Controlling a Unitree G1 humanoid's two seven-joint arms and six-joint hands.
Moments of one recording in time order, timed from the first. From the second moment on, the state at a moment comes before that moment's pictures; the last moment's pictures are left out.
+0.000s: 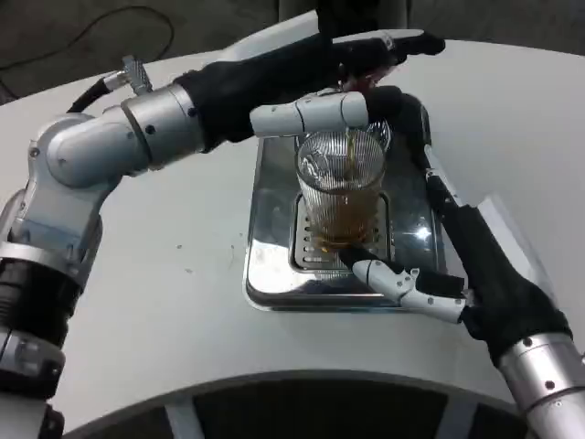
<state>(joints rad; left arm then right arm) -1.09 0.48 -0.14 0.64 0.02 -0.47 -0.78 -0.16 -0.08 0.10 -0.45 -0.51 0.26 0.16</state>
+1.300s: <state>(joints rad) -1.14 0.48 -0.14 0.73 0.02 -0.54 -0.79 -0.42 -0.07 0.13 -0.07 -0.38 0.21 -0.02</state>
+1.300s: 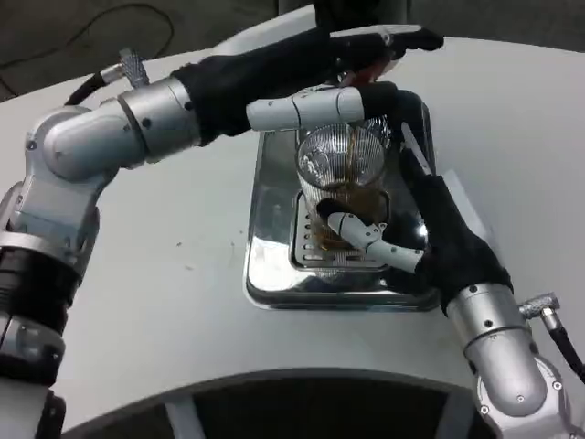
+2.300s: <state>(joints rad) -1.15 0.48 -0.16 0.74 0.03 -0.56 -0.79 -0.51 -0.08 0.11 0.11 -0.30 0.10 -0.05</state>
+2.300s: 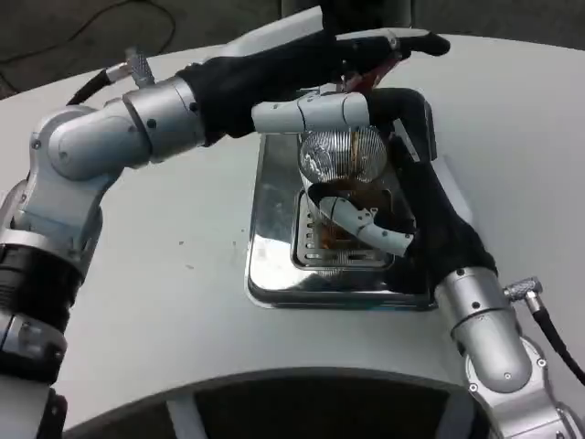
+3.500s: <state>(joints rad) -1.16 0.49 -0.17 0.77 0.03 -0.59 -0.79 -0.56 -0.05 0.11 0.26 -0.27 0.04 -0.11</state>
